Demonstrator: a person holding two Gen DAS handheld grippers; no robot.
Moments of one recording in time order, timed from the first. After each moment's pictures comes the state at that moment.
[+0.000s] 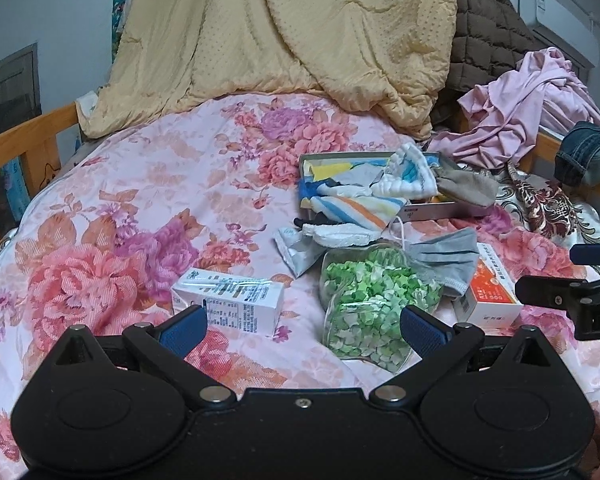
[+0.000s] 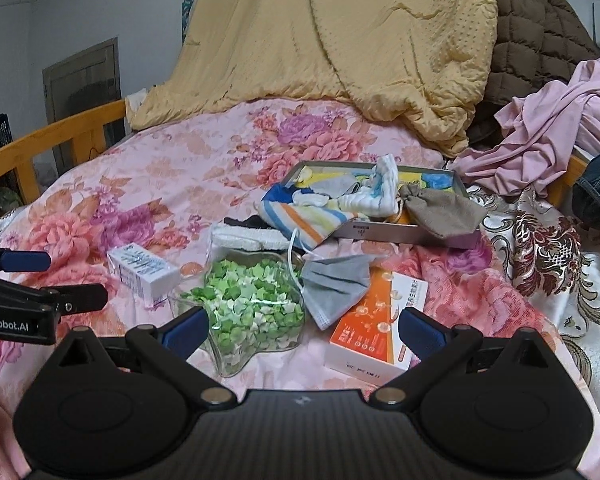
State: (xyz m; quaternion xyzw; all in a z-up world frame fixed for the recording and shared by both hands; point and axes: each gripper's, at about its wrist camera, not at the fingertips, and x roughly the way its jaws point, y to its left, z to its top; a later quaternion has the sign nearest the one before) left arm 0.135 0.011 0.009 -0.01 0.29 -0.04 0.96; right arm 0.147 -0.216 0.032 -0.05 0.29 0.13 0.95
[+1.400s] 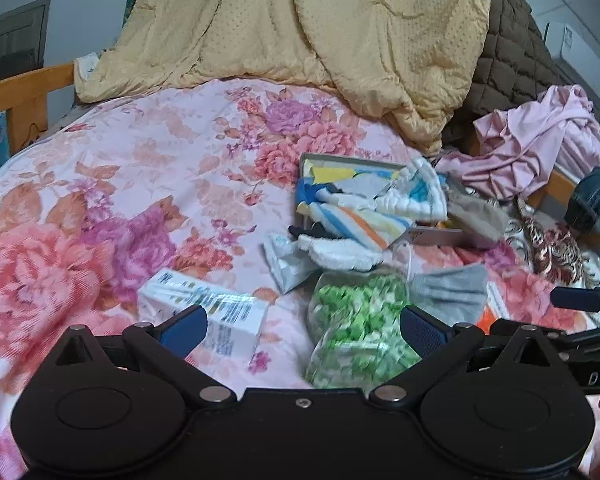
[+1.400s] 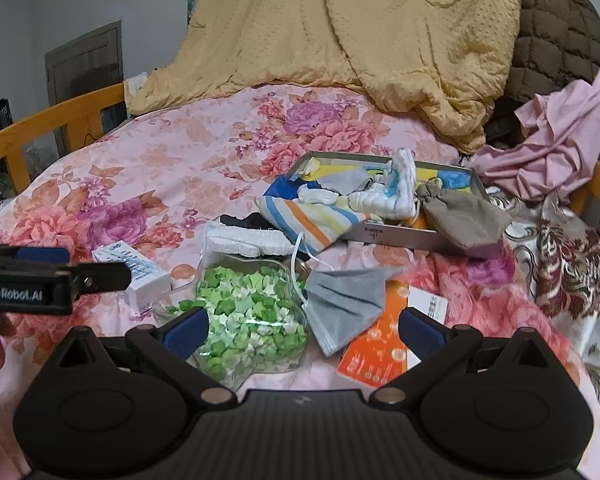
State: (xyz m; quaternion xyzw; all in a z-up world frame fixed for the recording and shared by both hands) left arm 0.189 0.018 -0.004 -0.09 0.29 -0.05 0.95; right arm 0.195 -0.202 0.023 -0.08 0.31 0.14 0.94
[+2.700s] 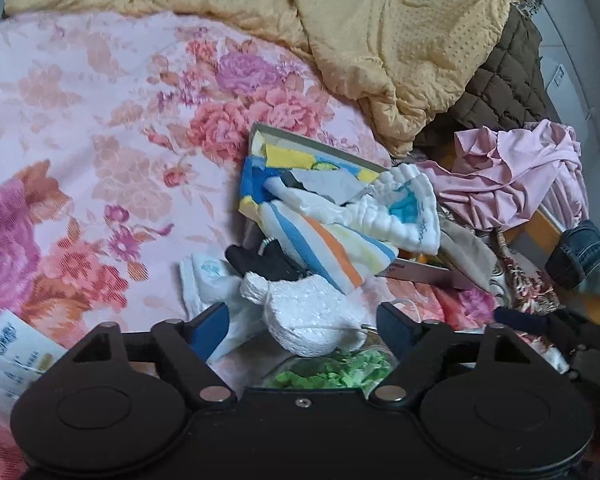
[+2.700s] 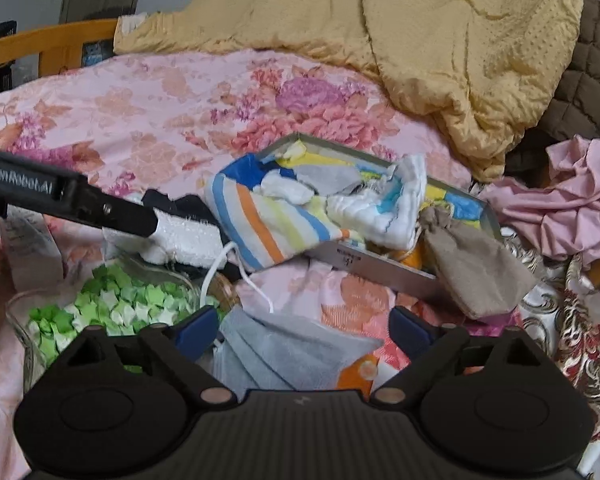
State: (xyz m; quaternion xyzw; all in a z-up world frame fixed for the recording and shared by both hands) left arm 0.336 0.024 -0.061 -0.21 0.32 -0.16 0.91; right arm 0.306 -0.196 -0.028 -0.19 0.31 0.14 0.92
